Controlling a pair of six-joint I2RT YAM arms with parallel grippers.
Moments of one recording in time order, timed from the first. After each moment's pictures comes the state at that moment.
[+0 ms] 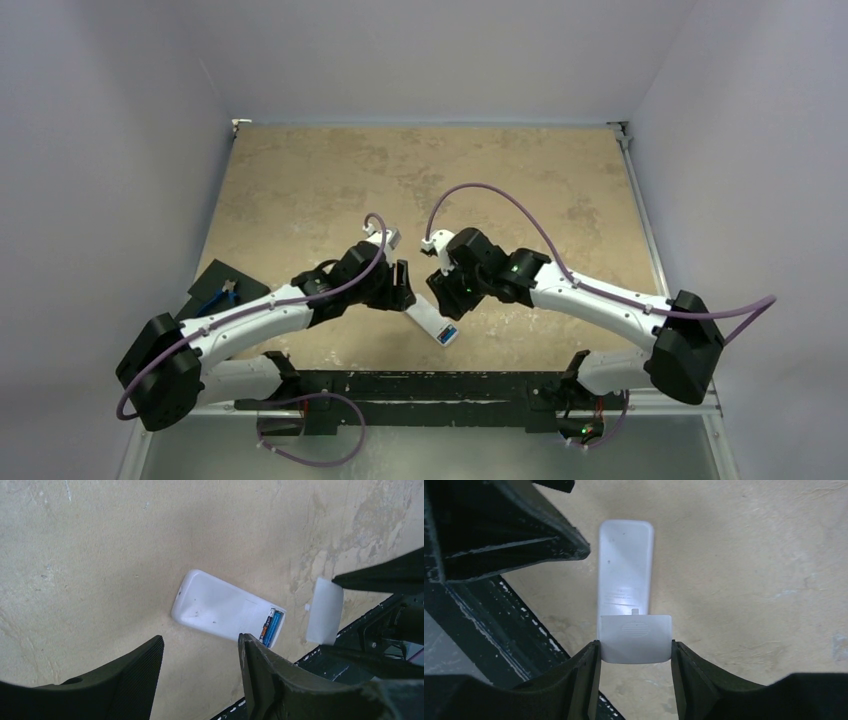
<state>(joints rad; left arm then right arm) -0.82 1.16 0.63 -0.25 0.00 -0.65 0.92 1.31 0.94 -0.57 -0.07 0.13</state>
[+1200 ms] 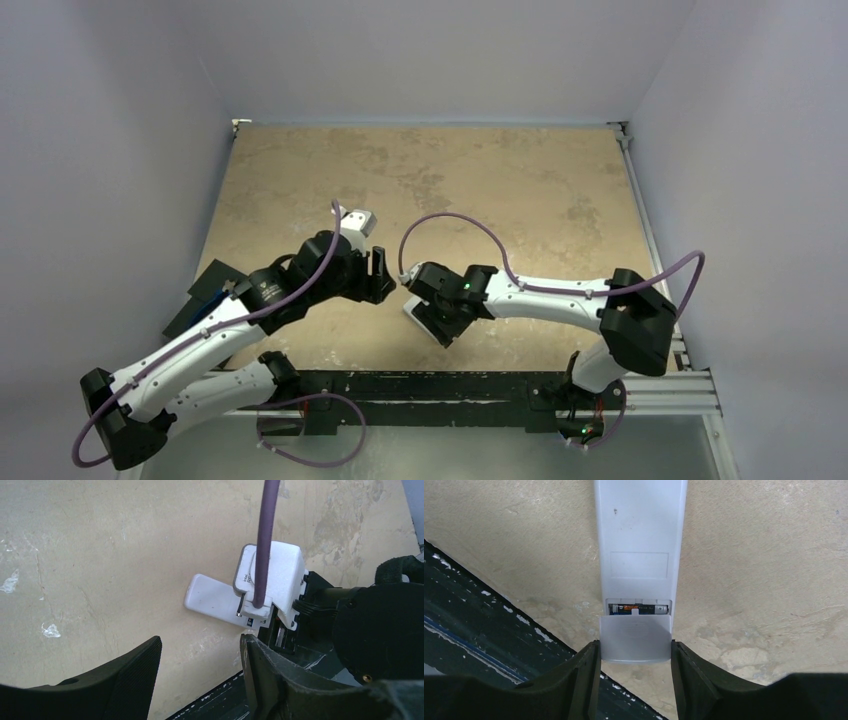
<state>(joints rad) -0.82 0.88 0.85 -0.61 -0.09 -0.53 1.13 1.54 1.00 -0.72 0.10 0.31</state>
